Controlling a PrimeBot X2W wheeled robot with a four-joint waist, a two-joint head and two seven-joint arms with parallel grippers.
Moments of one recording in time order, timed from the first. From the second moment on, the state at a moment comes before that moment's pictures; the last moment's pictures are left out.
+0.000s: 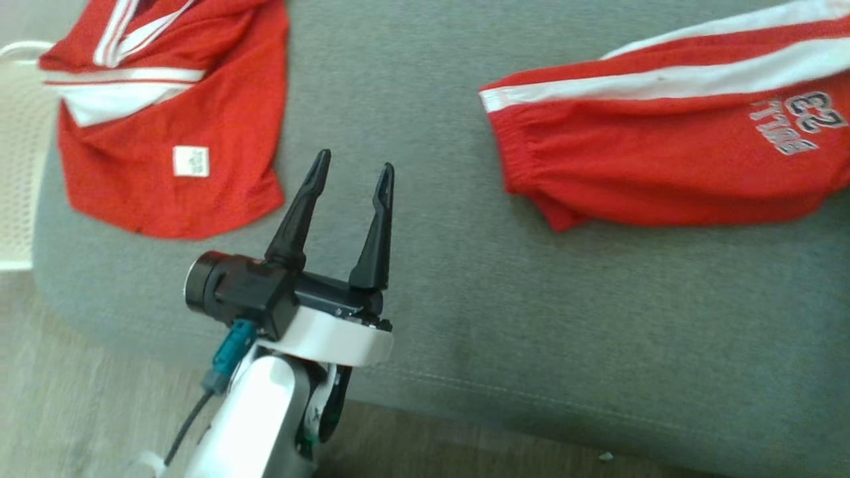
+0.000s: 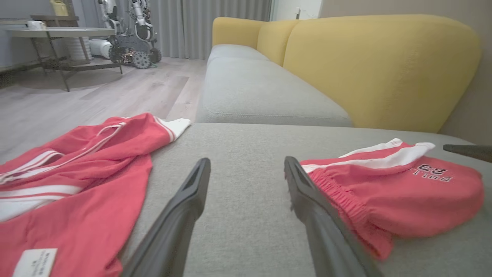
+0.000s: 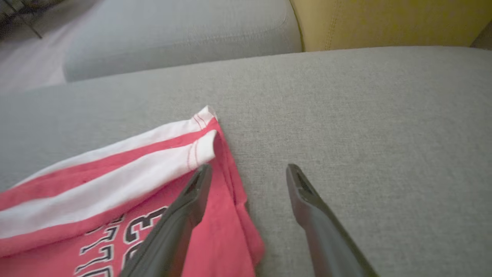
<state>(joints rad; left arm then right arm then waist) -0.24 0.05 -0.45 -0.02 -0.19 0.11 -0.26 -0.58 -0.36 -0.21 0.41 0.23 0.12 0.43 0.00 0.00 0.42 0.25</state>
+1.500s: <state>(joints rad) -0.22 0.05 -0.44 0.01 -0.17 0.10 -0.26 -0.59 -0.36 0.02 0.11 0.27 0.12 0.63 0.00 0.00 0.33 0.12</state>
